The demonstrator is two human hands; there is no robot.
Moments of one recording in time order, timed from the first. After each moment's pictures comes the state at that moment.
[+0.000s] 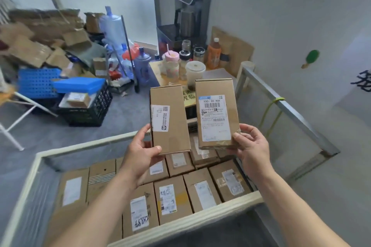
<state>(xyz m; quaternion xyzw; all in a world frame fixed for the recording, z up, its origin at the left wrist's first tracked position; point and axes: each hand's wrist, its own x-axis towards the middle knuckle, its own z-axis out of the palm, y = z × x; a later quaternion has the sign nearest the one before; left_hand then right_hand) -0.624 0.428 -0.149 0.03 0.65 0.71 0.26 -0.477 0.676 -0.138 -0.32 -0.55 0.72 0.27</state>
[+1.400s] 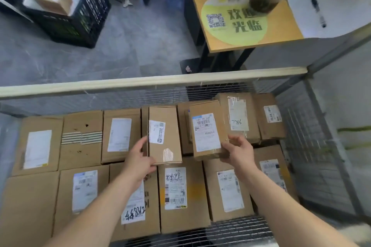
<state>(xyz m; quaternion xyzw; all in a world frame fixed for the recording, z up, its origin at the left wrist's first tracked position) -0.756 0.415 -0.500 -0.23 0.71 0.55 0.37 -0.669 0.685 -0.494 -0.52 -0.61 0.60 -0.03</state>
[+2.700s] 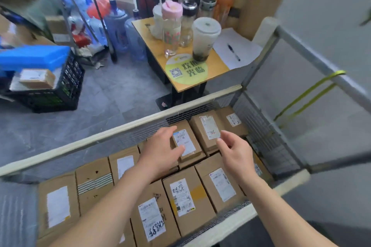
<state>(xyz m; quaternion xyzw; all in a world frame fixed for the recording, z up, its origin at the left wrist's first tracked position) -0.776 0.446 -0.274 0.31 0.87 0.30 0.26 -0.622 0.610 -0.280 -0.44 -0.79 0.41 0.10</state>
